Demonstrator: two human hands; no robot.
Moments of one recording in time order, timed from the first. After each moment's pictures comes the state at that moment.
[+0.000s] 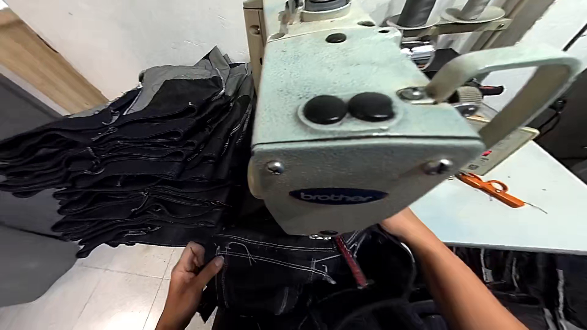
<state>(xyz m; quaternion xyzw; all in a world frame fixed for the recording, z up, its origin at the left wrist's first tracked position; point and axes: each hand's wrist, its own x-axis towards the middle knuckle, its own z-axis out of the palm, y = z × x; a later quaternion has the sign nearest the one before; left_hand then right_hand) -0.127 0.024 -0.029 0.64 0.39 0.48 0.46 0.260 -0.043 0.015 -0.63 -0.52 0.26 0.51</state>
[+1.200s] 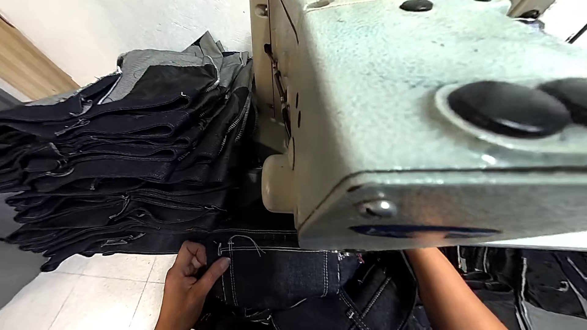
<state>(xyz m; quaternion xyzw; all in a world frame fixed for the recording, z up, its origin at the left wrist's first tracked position) -0.114 0.037 -0.018 0.67 0.41 0.46 0.41 0.279 -0.005 -0.039 -0.64 -0.49 0.19 0.56</state>
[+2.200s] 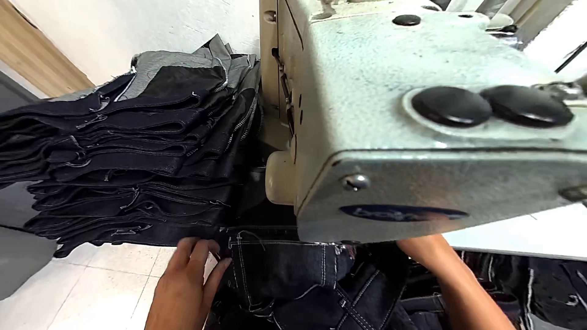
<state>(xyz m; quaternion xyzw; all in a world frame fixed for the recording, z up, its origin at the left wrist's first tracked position) -0.112 0.014 0.040 0.84 0.48 0.20 0.13 0.274 -0.073 -0.012 -0.74 -0.58 0.04 0.33</state>
